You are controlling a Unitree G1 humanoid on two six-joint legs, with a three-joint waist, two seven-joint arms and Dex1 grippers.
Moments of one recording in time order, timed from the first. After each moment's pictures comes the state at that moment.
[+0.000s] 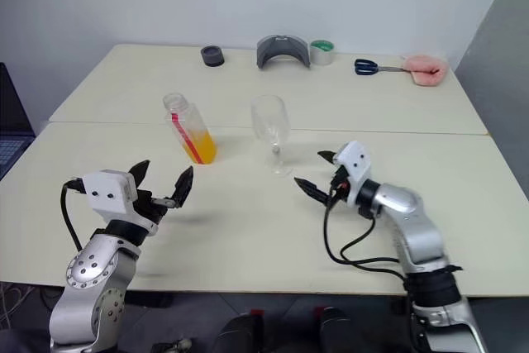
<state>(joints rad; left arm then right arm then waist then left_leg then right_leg) 0.00 0.31 0.26 -0.43 -0.27 0.32 -0.22 -0.36 -0.44 0.03 -0.29 0.33 0.46 0.76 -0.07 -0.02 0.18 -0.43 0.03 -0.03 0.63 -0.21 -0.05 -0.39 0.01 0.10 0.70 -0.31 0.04</state>
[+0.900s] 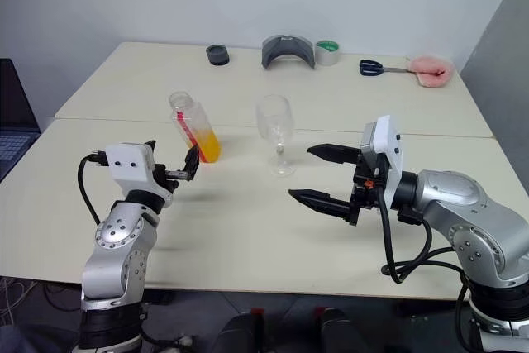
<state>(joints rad) -0.21 0.29 0.21 -0.24 -0.18 0.32 -0.14 -0.42 -0.66 -0.09 -0.60 0.84 0.80 0.76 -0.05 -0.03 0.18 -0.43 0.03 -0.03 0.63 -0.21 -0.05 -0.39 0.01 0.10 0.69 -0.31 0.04</state>
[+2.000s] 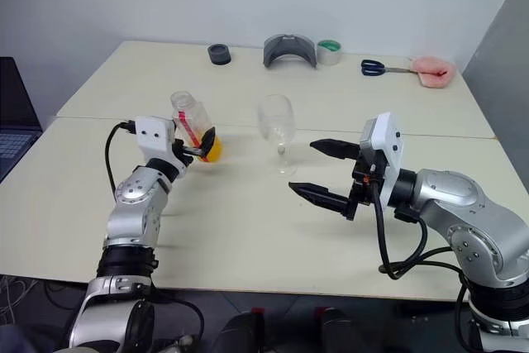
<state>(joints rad) -0.57 0.36 0.18 0.41 -0.15 0.03 -0.33 -0.42 -0.66 -0.07 -0.59 0.82 0.77 0.70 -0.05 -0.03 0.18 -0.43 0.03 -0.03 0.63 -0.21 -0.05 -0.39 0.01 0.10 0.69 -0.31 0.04</state>
